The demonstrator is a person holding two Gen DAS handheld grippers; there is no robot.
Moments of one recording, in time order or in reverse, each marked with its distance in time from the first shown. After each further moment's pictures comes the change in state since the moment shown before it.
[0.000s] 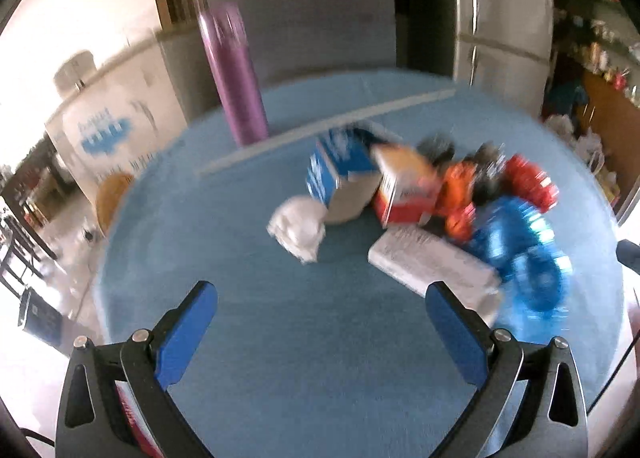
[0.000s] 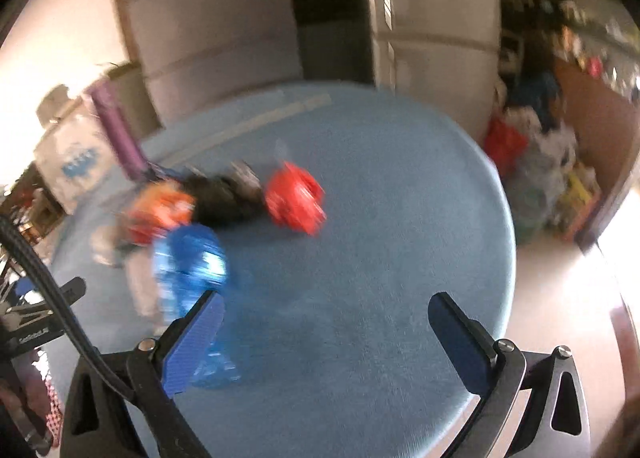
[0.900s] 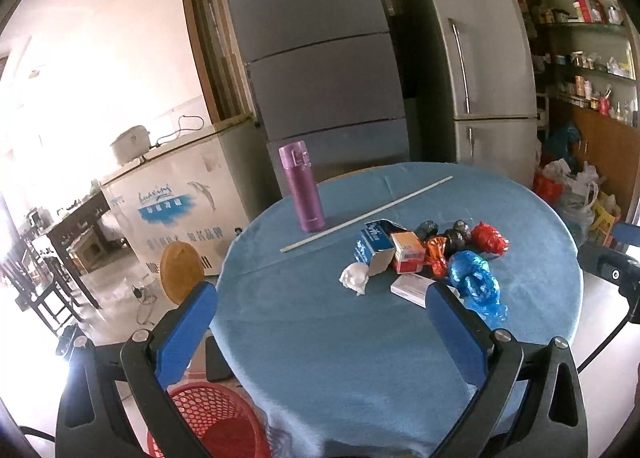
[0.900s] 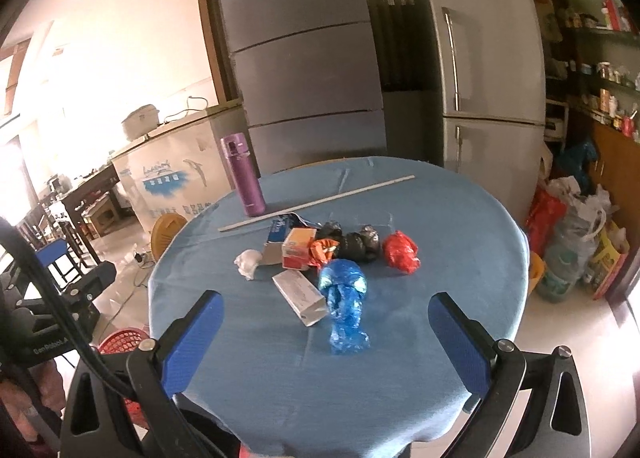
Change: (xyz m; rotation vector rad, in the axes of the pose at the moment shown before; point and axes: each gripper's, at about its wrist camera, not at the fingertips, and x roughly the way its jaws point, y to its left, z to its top) left arm -0.190 0.026 -0.022 0.041 -0.278 0.125; right arm -0.163 0.076 -0.019 -0.101 -0.181 0.198
